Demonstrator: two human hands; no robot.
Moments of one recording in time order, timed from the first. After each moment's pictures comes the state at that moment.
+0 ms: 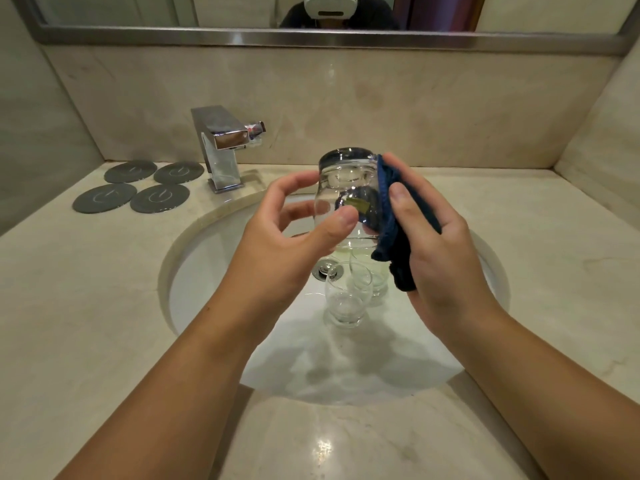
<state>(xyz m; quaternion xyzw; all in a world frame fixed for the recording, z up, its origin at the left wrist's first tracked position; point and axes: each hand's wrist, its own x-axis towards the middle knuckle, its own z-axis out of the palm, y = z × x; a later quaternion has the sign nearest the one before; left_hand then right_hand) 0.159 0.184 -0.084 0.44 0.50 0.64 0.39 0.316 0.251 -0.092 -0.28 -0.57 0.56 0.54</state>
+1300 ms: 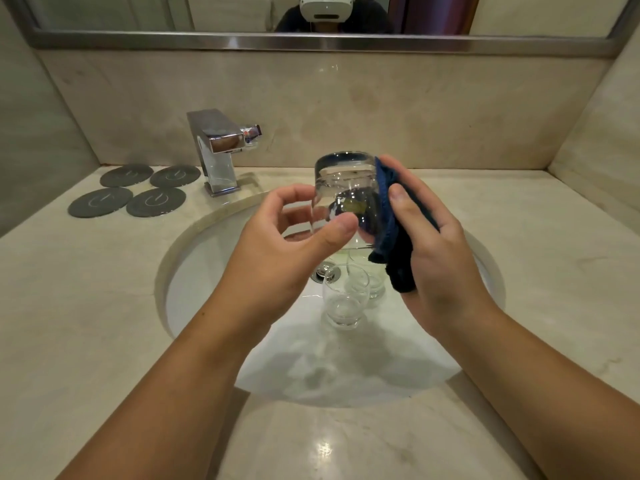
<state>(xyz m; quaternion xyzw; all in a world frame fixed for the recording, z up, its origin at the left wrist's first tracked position) 0.157 0.184 -0.085 0.45 0.53 0.62 0.37 0.317 0.257 -0.093 -0.26 -0.53 0.60 0.54</state>
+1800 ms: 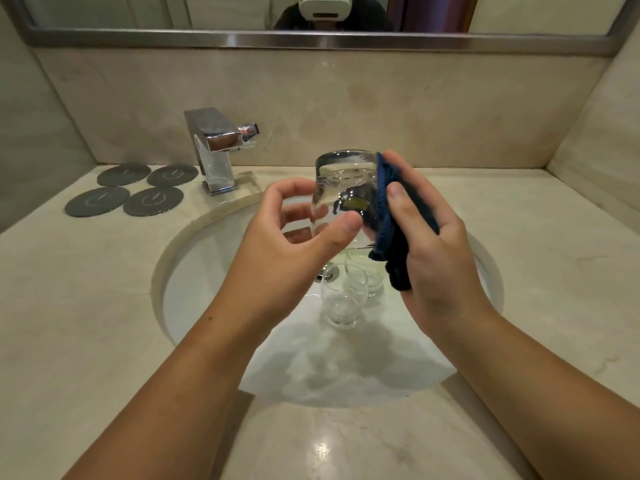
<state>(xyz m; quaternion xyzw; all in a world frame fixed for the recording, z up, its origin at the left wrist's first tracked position) 0.164 0.183 -0.083 0.47 0.55 0.60 0.33 0.317 0.252 -0.091 -0.27 -0.54 0.57 0.56</state>
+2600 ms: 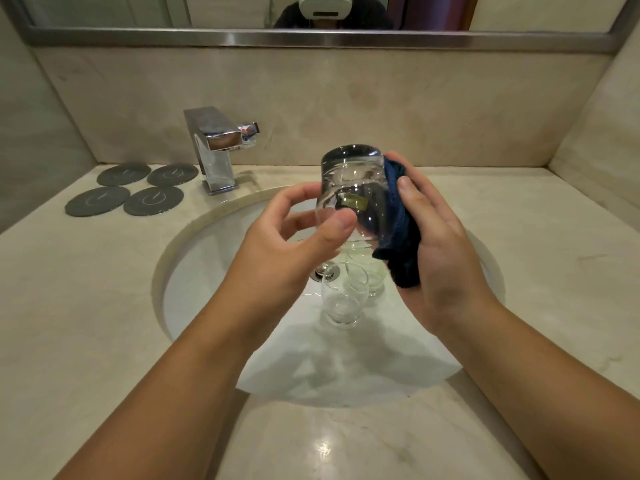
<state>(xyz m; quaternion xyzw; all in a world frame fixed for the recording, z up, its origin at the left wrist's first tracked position) 0.161 0.184 -0.085 0.44 0.50 0.62 0.42 0.315 0.259 -0.088 -0.23 -0.47 0.67 0.53</state>
